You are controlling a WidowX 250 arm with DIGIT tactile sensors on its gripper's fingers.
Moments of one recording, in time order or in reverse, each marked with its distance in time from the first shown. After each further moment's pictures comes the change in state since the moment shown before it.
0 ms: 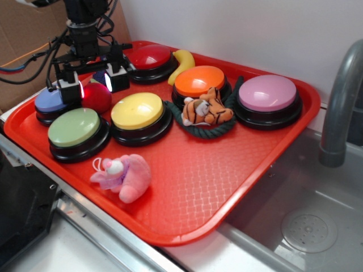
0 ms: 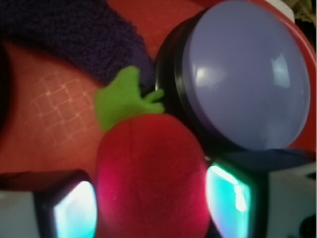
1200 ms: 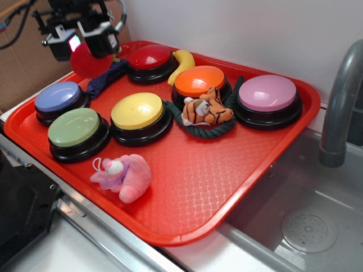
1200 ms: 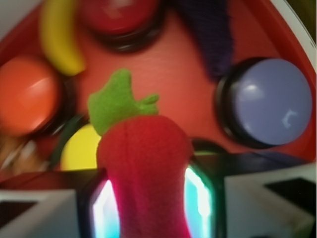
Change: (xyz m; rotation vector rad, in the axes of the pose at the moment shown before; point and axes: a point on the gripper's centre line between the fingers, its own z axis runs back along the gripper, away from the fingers) arm -0.065 0.012 0.103 -0.340 0.023 -0.810
